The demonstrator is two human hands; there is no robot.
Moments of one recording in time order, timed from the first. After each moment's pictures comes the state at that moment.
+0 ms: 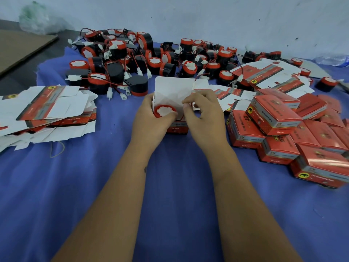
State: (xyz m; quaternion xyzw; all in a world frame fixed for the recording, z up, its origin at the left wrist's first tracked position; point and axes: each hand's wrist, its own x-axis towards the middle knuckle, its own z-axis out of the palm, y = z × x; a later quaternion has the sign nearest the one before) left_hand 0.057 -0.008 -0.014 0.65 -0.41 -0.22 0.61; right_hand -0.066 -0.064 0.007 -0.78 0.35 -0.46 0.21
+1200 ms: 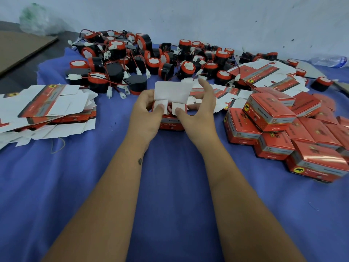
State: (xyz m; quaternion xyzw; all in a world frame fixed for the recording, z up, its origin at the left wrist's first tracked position) left_hand 0.062 -0.008 -0.011 0.60 -0.40 -0.23 0.66; right_hand -0.057 -0.058 -0.001 -0.69 0.36 -0.49 0.40
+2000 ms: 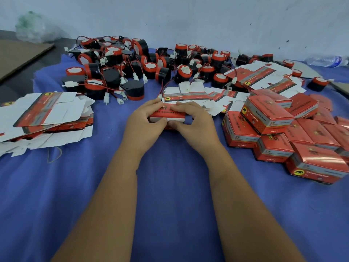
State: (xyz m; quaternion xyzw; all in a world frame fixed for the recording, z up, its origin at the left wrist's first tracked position) left_hand 0.070 -0.004 -0.016 0.66 -0.49 -0.17 0.55; right_hand -0.067 -0.070 -0.008 -0.78 0.34 -0.39 0.35
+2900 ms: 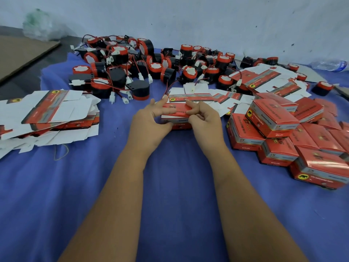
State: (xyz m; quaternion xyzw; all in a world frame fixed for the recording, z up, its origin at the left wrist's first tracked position) left_hand 0.069 0.002 -0.012 0.63 -0.52 -0.16 0.55; right_hand -0.062 -0.074 -0.010 -0.67 0.34 -0.46 0.48
